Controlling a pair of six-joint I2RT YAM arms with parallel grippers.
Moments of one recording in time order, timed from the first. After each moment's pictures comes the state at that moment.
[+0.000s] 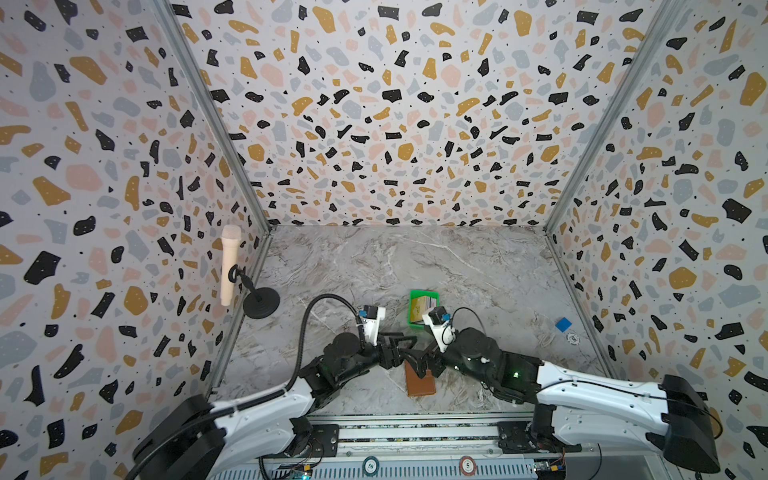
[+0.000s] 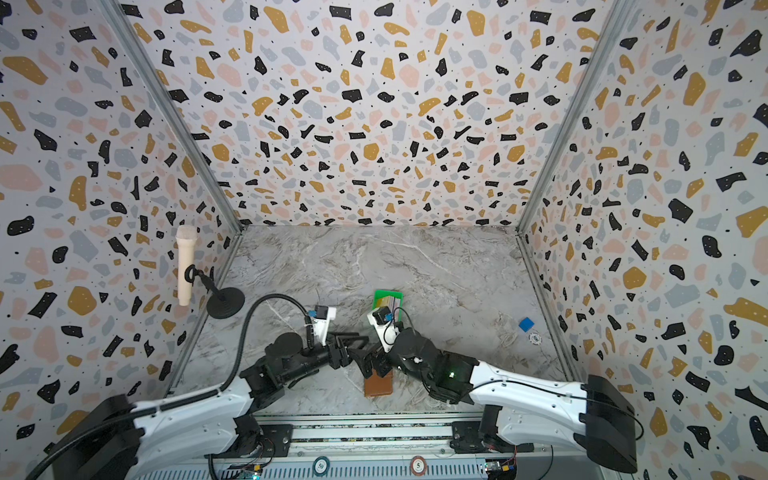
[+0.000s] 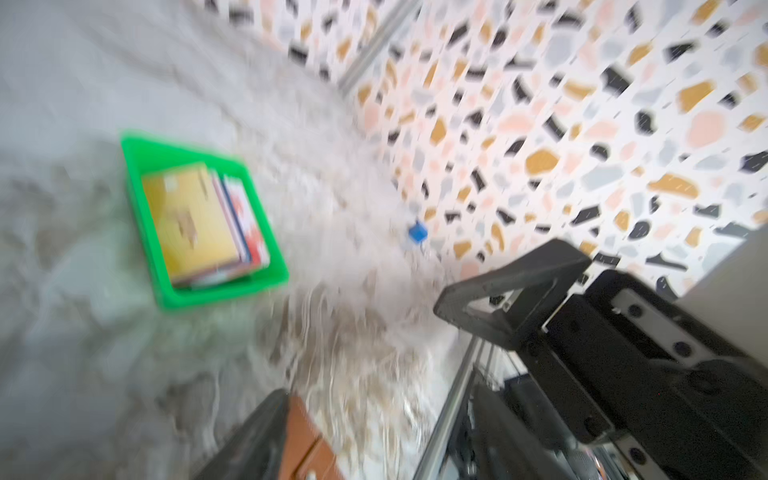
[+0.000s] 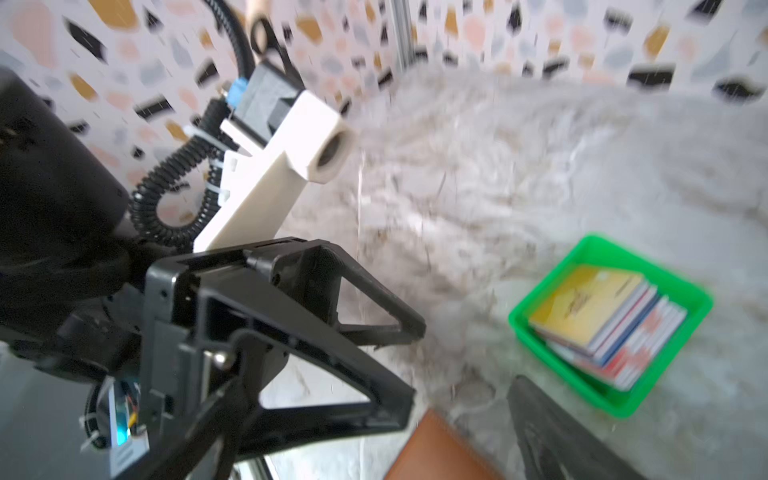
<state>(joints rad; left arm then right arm) -0.84 0.88 0.26 0.53 0.15 -0.72 1.16 0.99 0.62 0.09 0.19 0.32</state>
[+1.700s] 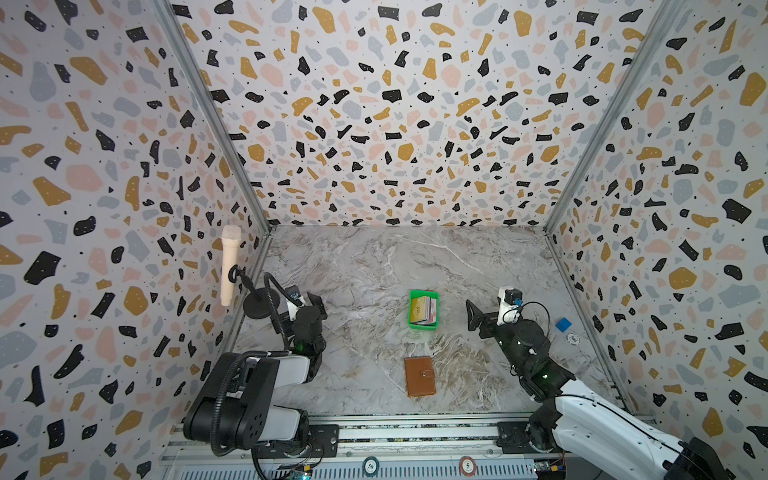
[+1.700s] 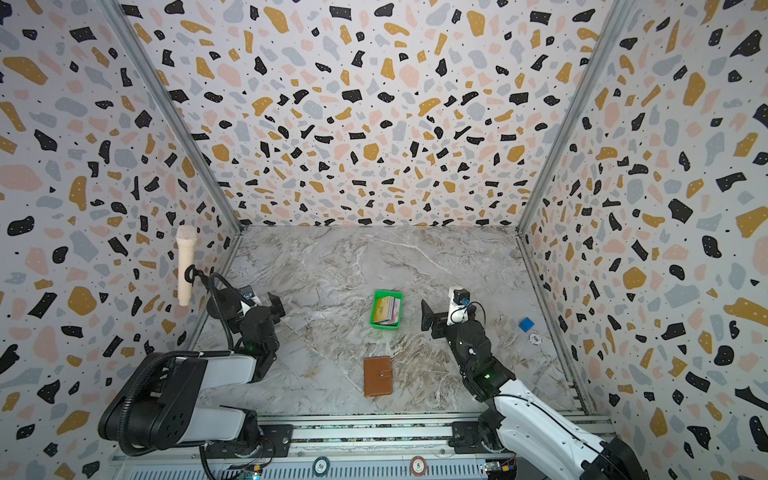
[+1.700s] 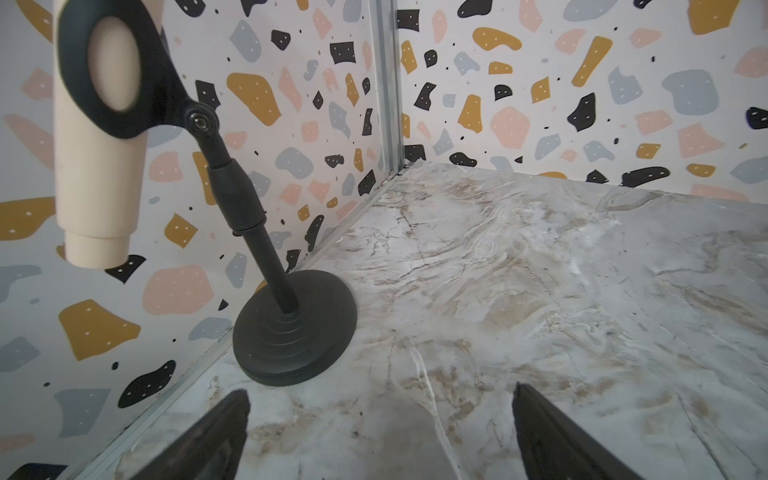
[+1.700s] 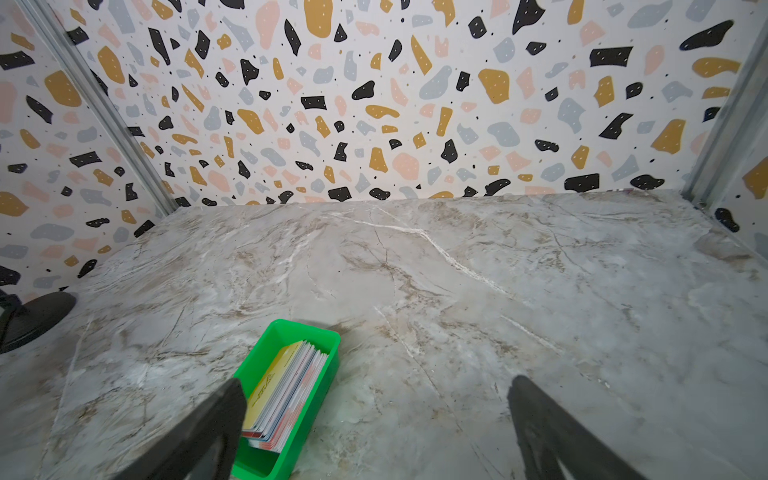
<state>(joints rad) -0.17 1.39 0.22 0.92 -0.68 -0.07 0.60 0.77 0.28 0.36 0.32 0.20</state>
